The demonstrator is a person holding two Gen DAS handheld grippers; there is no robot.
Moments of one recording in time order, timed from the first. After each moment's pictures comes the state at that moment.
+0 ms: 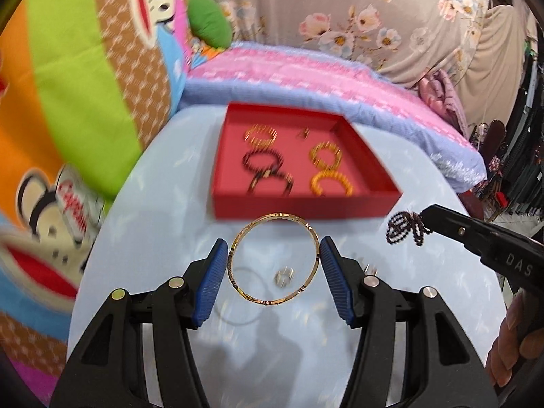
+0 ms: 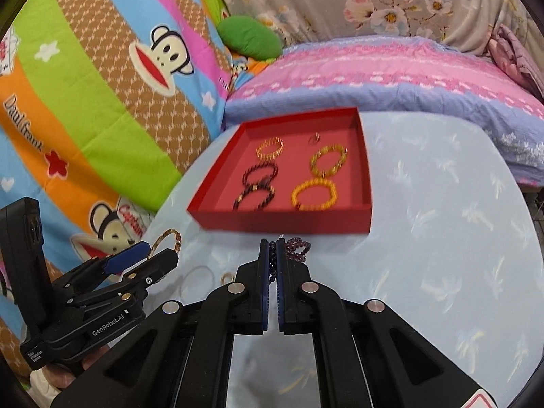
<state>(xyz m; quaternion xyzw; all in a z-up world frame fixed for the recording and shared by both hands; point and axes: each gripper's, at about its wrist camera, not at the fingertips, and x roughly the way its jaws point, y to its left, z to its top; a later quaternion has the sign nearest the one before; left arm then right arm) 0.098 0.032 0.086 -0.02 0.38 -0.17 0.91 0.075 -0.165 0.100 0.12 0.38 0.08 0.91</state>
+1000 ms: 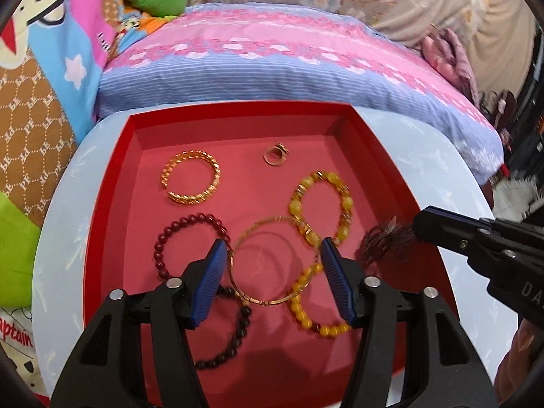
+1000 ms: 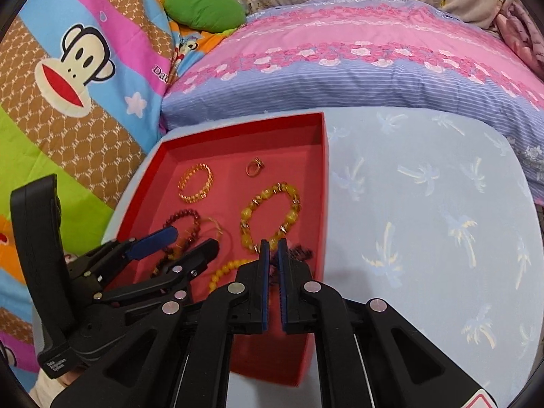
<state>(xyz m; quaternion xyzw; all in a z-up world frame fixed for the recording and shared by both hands) 0.280 -0.074 0.035 0.02 0.46 -0.20 0.87 0.242 -0.230 0.063 0.14 0.47 0.05 0.87</state>
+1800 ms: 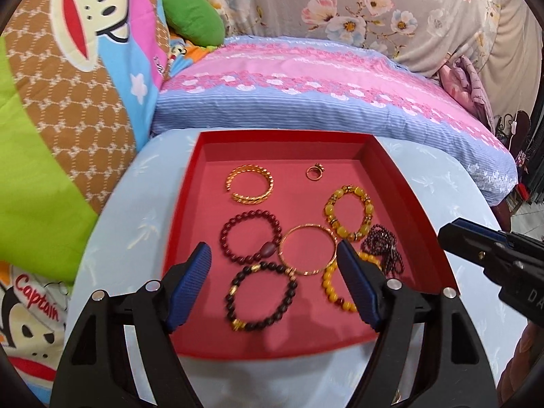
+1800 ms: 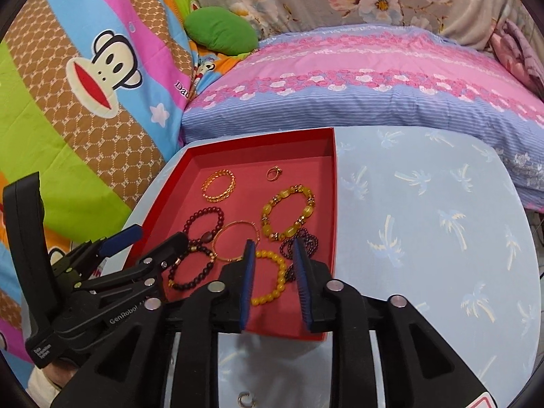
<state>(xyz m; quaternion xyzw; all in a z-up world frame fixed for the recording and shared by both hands) 0.228 -0.029 0.066 0.03 0.39 -0.14 0.91 0.190 -0.210 0.082 0.12 0.41 0.05 0.90</state>
